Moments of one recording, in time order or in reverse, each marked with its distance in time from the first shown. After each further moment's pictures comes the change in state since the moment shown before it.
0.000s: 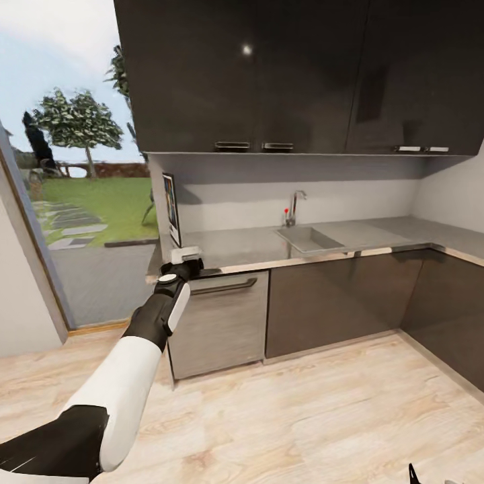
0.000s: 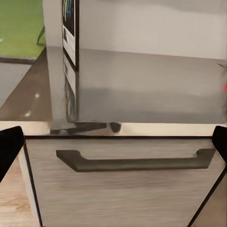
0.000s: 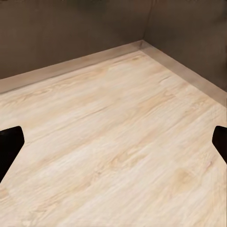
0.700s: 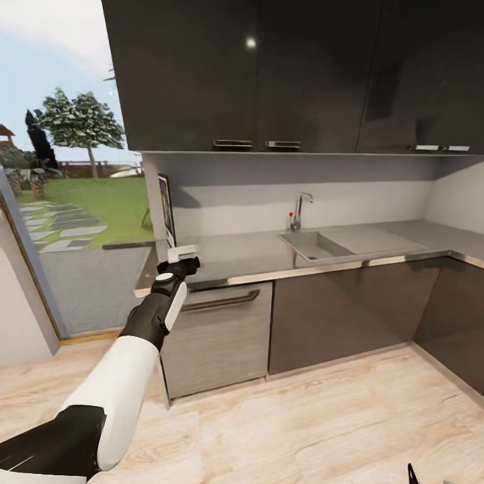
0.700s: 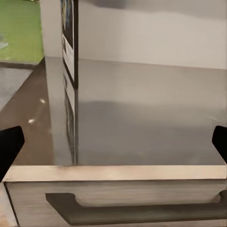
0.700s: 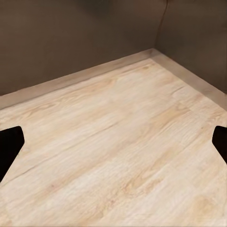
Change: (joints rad) left arm 0.000 0.014 0.005 -0.014 -0.003 0.002 0.005; right arm 0.000 0.002 0.003 0.001 0.001 0.000 -0.001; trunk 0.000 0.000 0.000
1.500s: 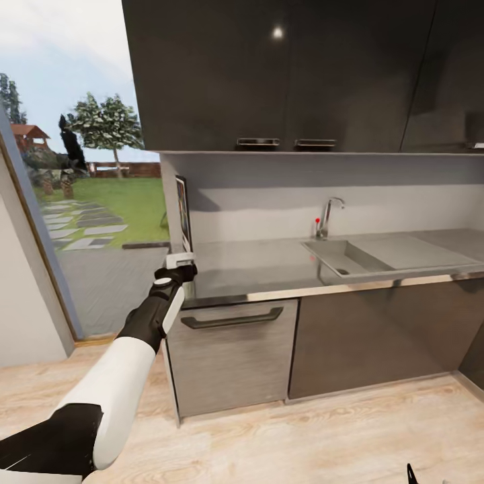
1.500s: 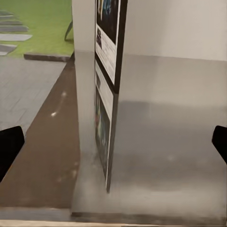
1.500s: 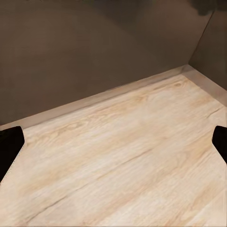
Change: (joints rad) left arm 0.000 0.023 -0.004 0.061 -0.003 0.005 0.000; right arm 0.000 0.001 0.004 0.001 0.000 0.000 0.000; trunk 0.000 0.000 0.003
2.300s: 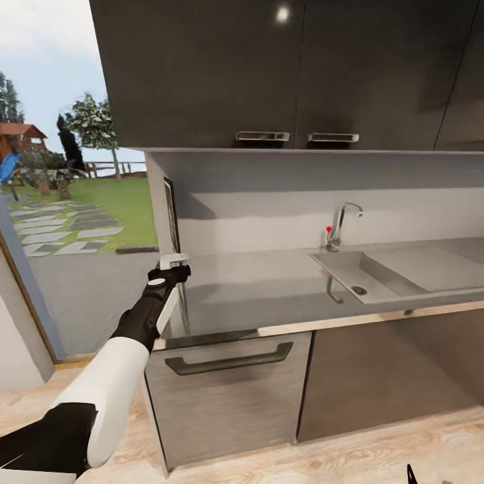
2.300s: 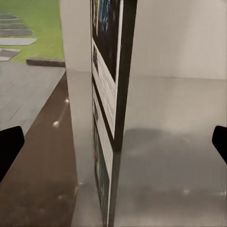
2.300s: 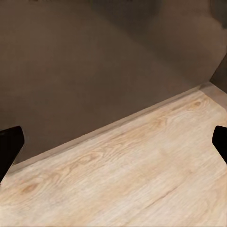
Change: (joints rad) left arm 0.000 0.033 0.005 0.008 -0.003 -0.008 -0.001; right arm 0.000 0.000 0.000 0.003 0.001 0.000 0.000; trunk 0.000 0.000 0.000
